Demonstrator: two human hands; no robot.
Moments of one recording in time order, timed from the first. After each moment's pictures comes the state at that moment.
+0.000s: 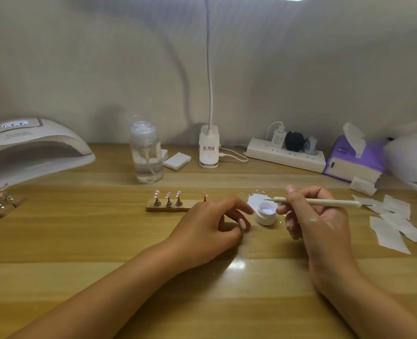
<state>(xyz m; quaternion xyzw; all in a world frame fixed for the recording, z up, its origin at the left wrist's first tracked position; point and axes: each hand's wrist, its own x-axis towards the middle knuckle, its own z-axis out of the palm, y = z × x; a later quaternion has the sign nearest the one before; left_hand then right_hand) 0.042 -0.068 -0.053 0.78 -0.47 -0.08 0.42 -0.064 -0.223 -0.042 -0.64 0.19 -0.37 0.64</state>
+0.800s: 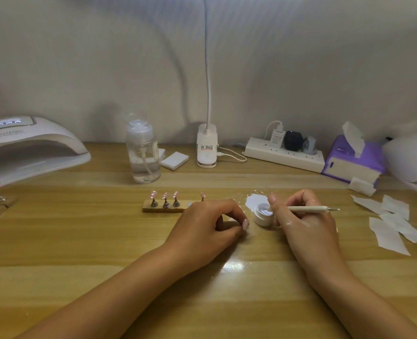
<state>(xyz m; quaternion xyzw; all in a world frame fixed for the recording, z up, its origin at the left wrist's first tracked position) 0.046 -0.072 -0.061 0.79 -0.45 -0.03 0.42 -0.053 -0.232 -0.058 -0.76 0.26 -0.35 0.47</state>
